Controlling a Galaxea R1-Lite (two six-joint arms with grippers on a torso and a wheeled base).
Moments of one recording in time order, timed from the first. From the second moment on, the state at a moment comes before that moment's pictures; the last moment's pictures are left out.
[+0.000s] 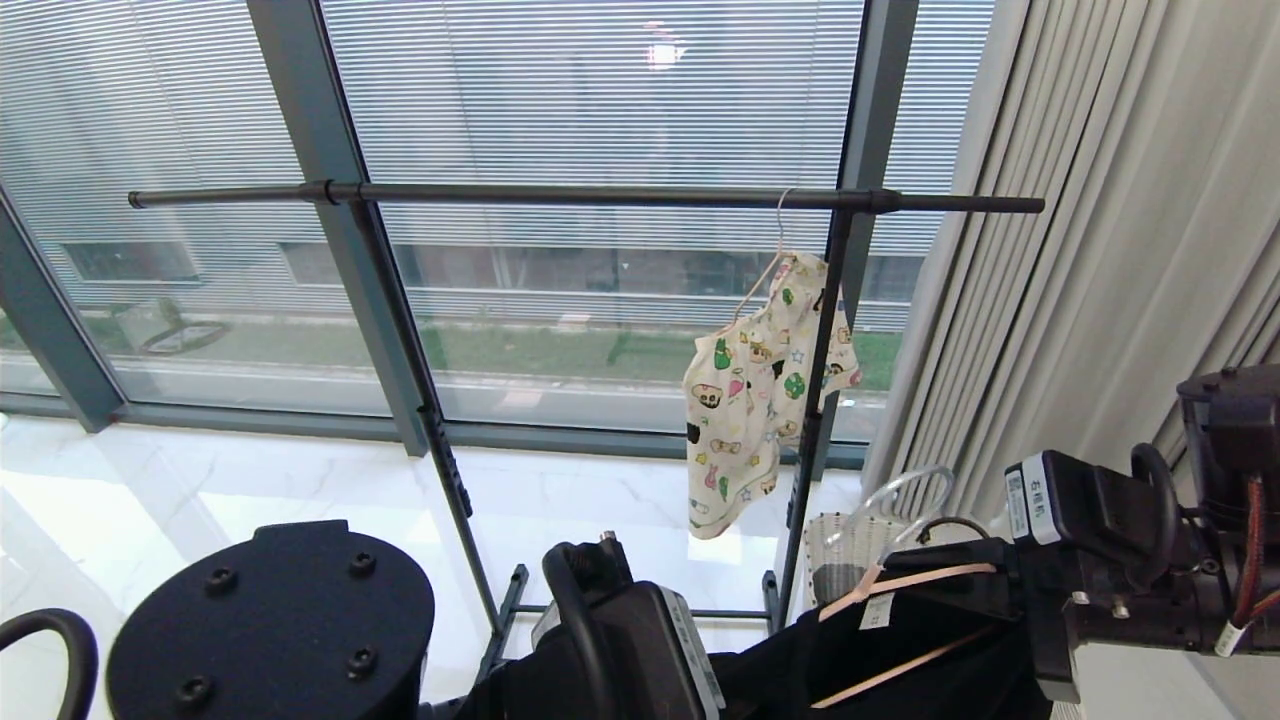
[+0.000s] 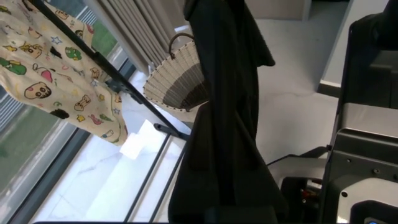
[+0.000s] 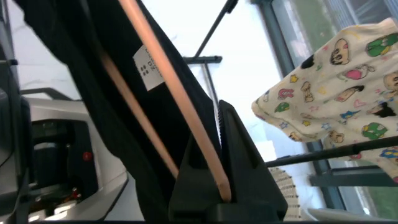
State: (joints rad) left arm -1.06 1.47 -0.57 -0.53 -0.05 0.35; right arm 0.60 1.37 -0.64 -0.23 0.49 -0.63
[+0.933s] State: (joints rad) left arm -1.05 1.23 -0.28 -0.53 0.12 0.34; right arm 0.47 1.28 -0.56 -0.33 0.50 -0.63
